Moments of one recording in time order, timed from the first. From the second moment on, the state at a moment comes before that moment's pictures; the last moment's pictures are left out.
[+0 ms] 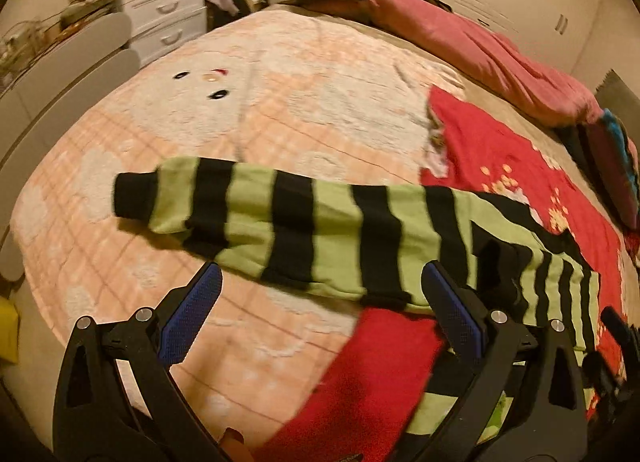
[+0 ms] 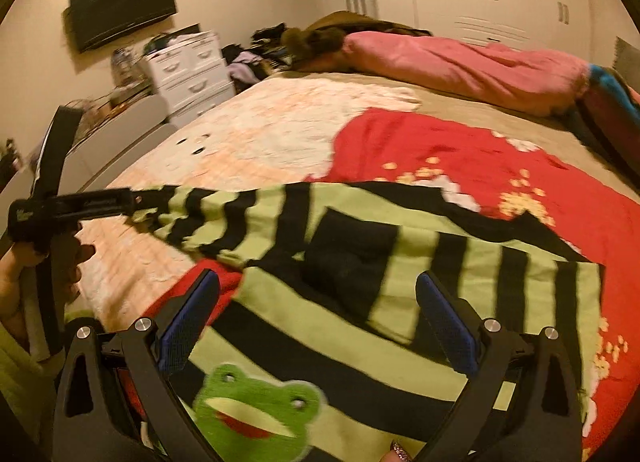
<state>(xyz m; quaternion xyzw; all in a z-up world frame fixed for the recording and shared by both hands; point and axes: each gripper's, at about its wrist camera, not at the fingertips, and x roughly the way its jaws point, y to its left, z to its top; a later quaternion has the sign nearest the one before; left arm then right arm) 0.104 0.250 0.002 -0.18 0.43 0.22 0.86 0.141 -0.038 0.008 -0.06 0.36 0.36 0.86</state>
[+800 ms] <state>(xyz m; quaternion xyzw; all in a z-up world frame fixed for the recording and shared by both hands) 0.034 0.394 -0.067 -0.40 0.36 0.30 0.79 0.098 0.052 -0.019 -0.10 0.40 0.42 0.81</state>
